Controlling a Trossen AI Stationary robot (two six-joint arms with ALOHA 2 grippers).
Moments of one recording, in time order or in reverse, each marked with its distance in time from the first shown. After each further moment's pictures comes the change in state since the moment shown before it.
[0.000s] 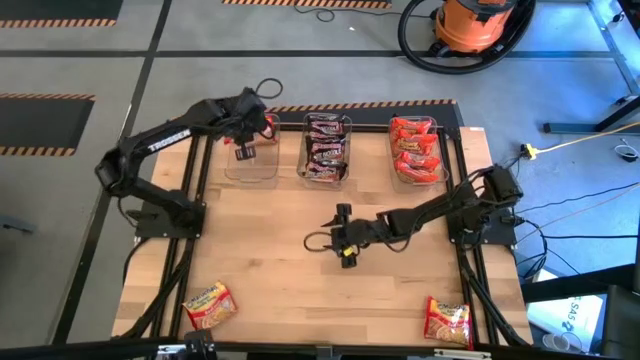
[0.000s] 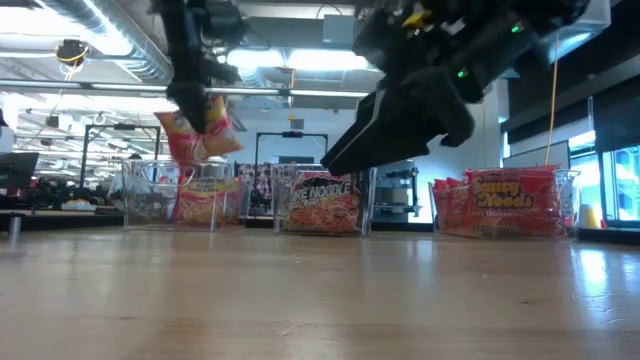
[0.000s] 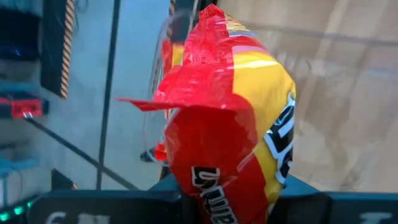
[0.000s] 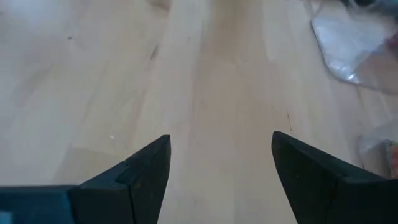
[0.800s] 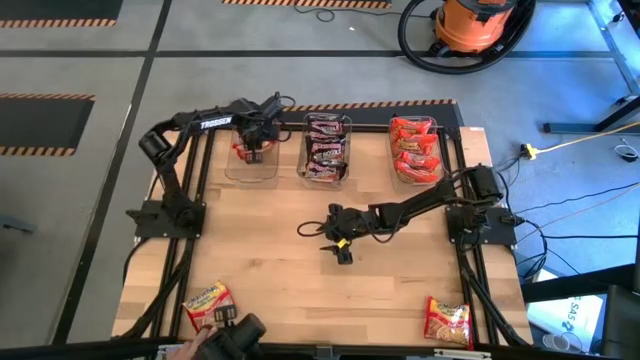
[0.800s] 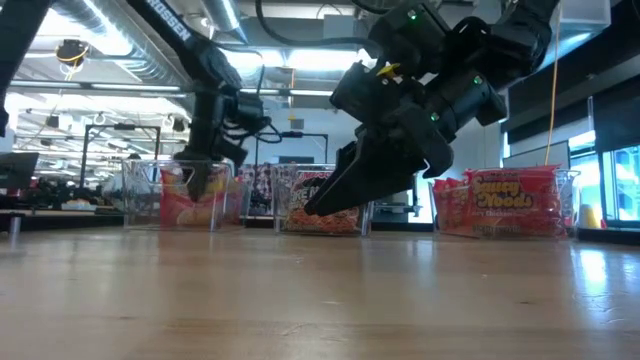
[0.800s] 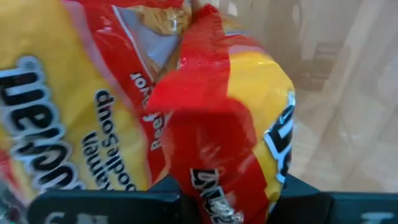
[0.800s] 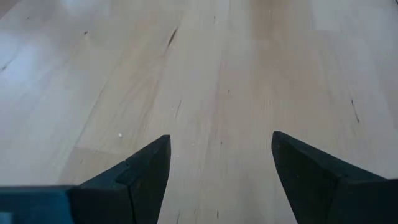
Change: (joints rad) left arm 0.128 0.423 0.001 0.078 0.079 0.116; right arm -0.116 0.130 0.000 0.125 -0.300 0.060
